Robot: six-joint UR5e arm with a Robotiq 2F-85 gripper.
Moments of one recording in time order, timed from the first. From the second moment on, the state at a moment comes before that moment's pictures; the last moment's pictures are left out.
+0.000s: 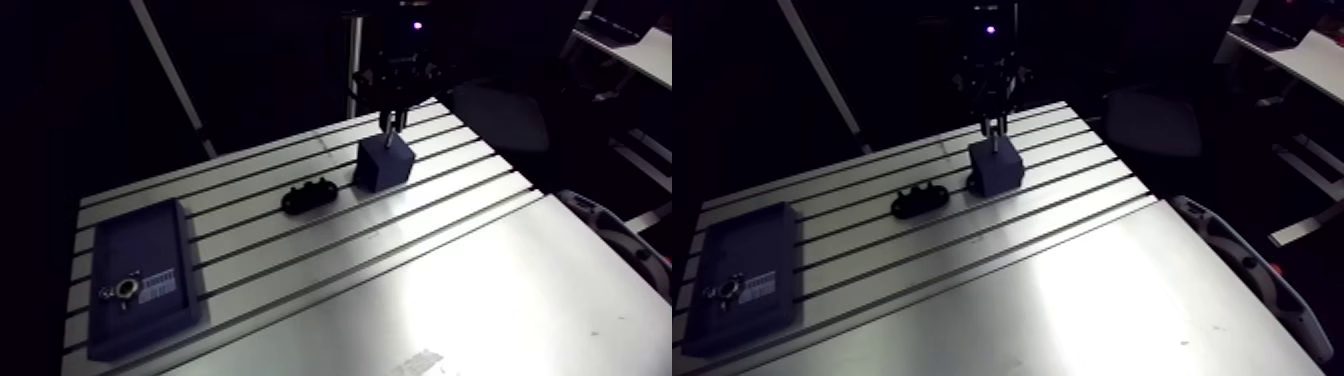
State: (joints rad) arm -0.44 -1.13 1.57 -1.80 -1.61 -1.83
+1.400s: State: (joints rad) arm -0.45 -1.13 1.58 -1.81 -1.61 -1.83
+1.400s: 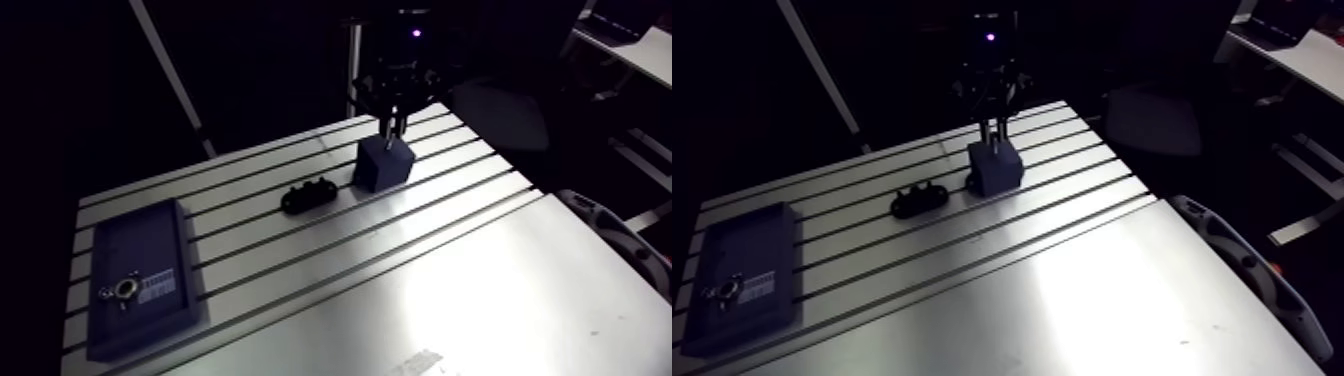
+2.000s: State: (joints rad) arm -0.44 -1.13 1.58 -1.81 -1.62 -1.83
